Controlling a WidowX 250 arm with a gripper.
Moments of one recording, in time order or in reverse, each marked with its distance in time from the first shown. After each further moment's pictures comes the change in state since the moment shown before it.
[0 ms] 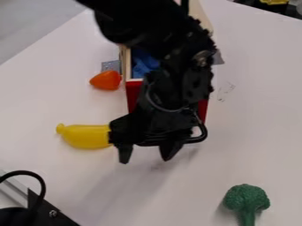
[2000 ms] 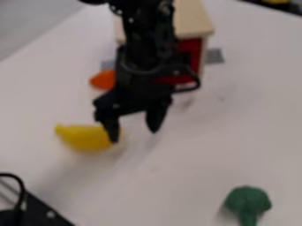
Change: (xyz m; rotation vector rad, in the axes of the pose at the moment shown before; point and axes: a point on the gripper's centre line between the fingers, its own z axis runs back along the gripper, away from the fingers) arm 0.033 0.015 0.000 -0.049 0.110 0.159
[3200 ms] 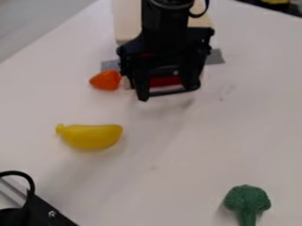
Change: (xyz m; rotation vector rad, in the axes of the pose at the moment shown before) arm -0.010 -0.027 0.077 -0.116 -0.023 -0.018
